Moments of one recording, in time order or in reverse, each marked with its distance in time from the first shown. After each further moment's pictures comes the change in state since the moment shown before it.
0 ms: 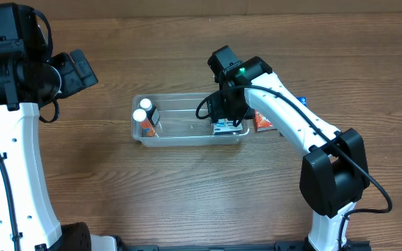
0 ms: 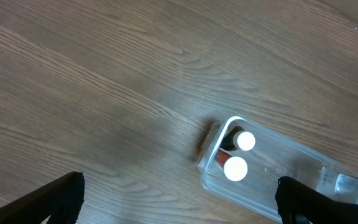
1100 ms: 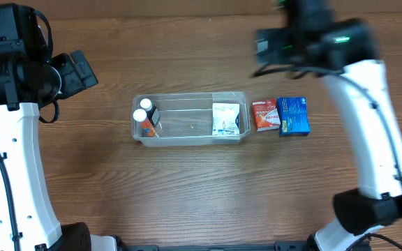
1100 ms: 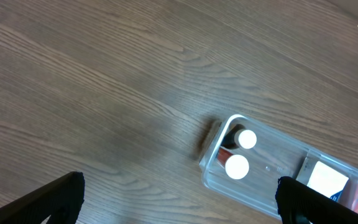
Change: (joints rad) left arm 0.000 0.000 0.000 -0.007 0.000 0.003; right arm -0.298 -0.200 0.442 -0.209 0.222 -0.124
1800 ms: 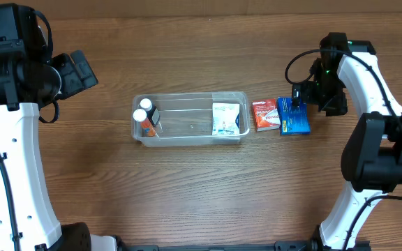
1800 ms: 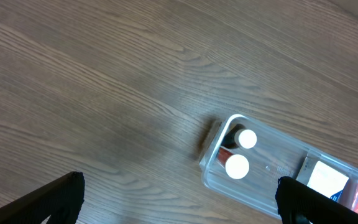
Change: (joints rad) left arm 0.000 0.000 0.000 -0.001 0.000 0.000; right arm -0.298 0.281 -0.439 0.074 -0.196 -0.170
